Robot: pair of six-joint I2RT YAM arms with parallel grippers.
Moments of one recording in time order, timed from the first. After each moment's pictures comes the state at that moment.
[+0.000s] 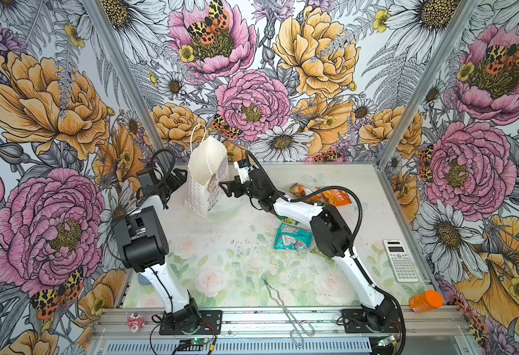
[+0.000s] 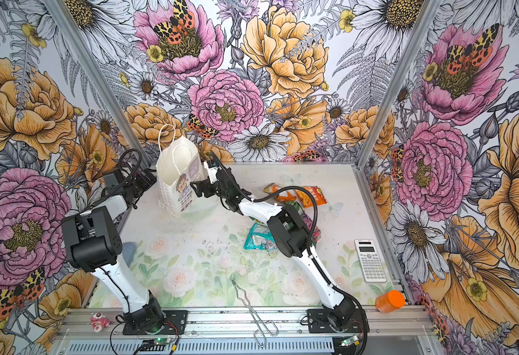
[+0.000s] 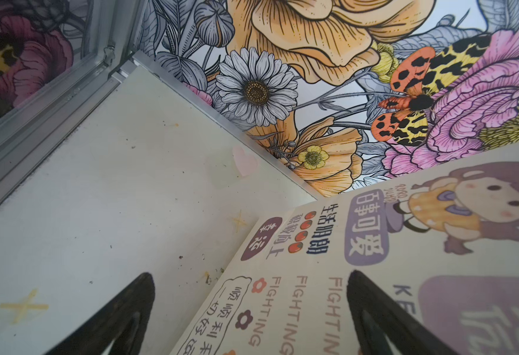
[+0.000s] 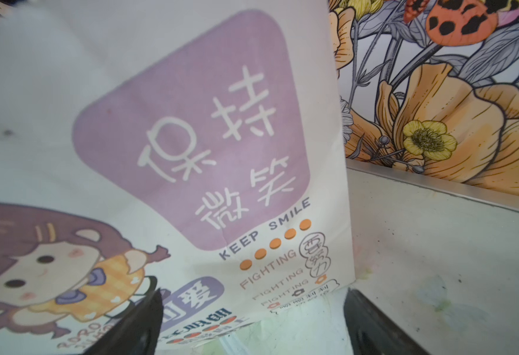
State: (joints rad) left arm 0.39 1.90 1.26 0.14 0.50 -0.49; right arm 0.74 2.48 2.03 0.24 -0.24 0.35
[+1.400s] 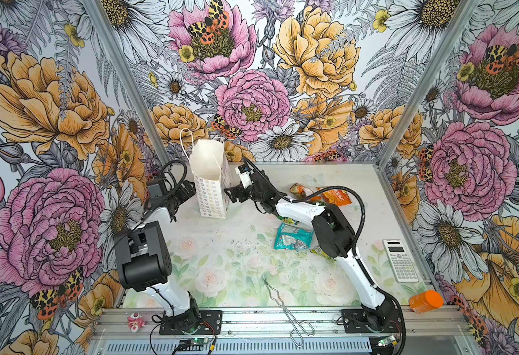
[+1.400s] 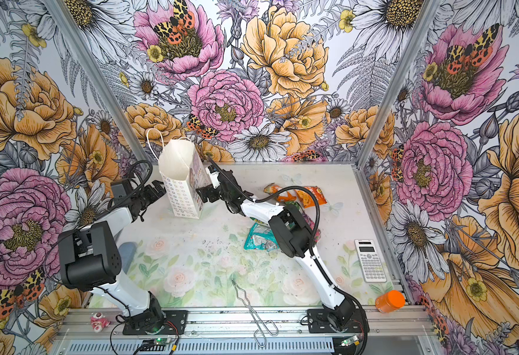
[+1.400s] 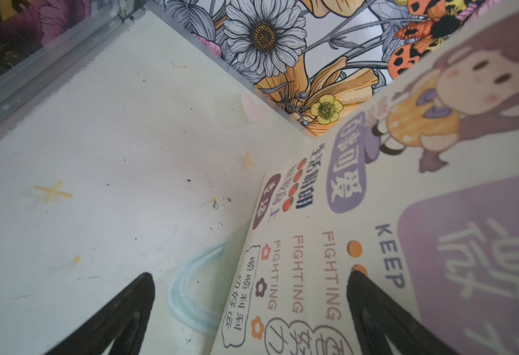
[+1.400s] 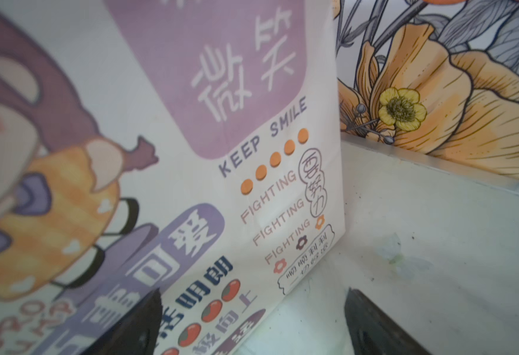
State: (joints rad) left arm 0.33 1.69 1.02 0.09 0.38 -0.44; right arm 0.72 2.43 1.92 0.16 -0.19 0.23
